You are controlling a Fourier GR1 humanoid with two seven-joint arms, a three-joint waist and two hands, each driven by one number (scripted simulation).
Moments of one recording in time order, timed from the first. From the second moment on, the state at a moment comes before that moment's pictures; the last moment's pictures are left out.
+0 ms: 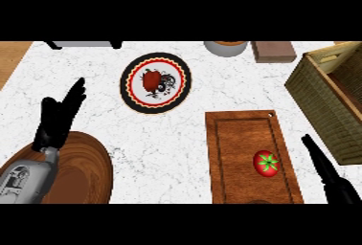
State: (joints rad) left arm -0.24 0.40 -0.12 -1.37 0.08 0.14 0.21; right arm 0.35 -0.36 0.21 -2.03 0.53 -0.14 0.24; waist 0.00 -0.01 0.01
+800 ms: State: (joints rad) left arm -0.24 0.37 -0.07 -1.37 0.03 0.11 0.21; right arm 0.21 -0.25 0.23 -1.85 0.62 -0.10 0.27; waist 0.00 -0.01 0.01
